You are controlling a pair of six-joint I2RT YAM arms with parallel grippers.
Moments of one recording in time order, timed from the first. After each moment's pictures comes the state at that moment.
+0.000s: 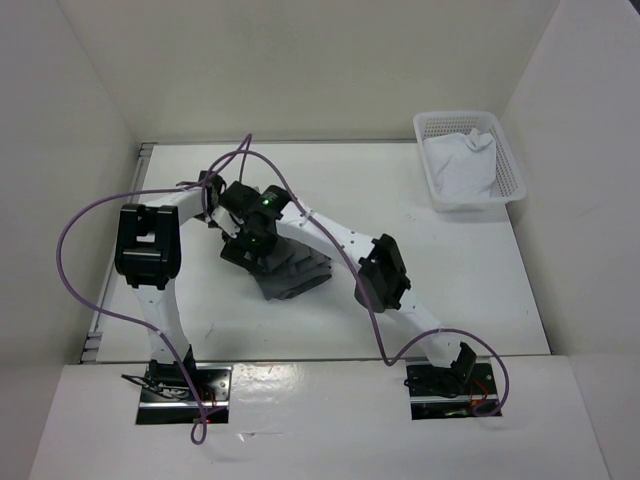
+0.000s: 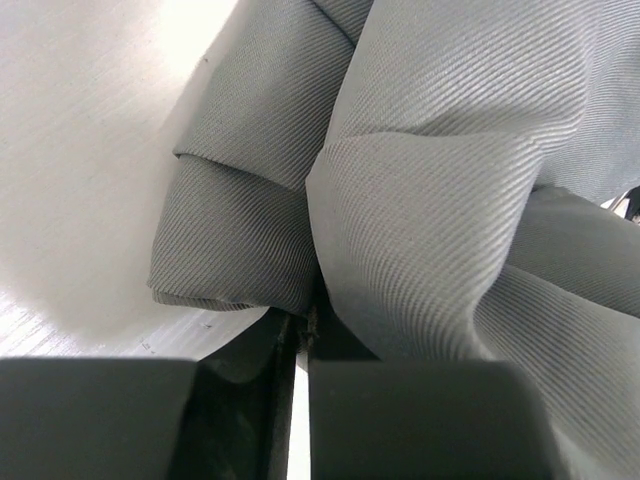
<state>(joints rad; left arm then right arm) -0.04 2.05 1.38 -0.75 0.74 0.22 0.99 2.45 2.46 -1.17 -0.08 -0.22</state>
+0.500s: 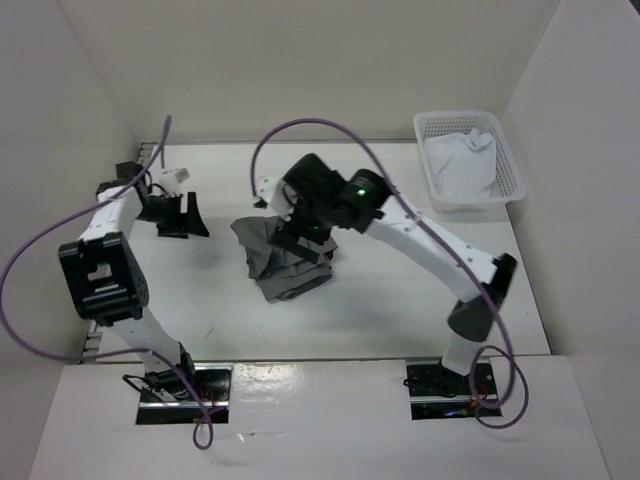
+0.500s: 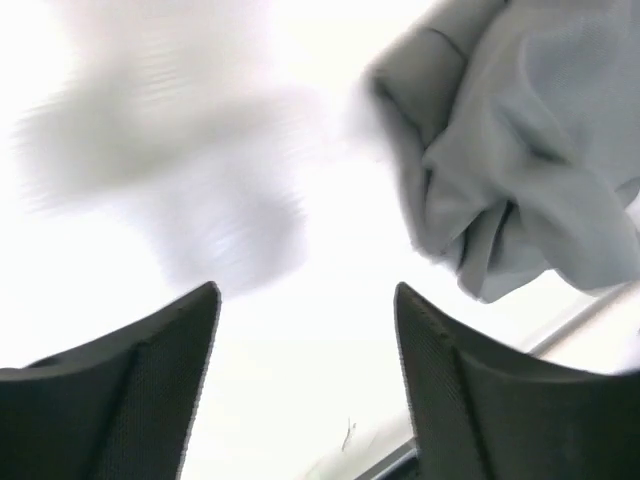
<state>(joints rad) 0.26 1.81 1.35 -0.86 0.63 0.29 0.97 1.82 2.03 -1.15 0.01 -0.34</state>
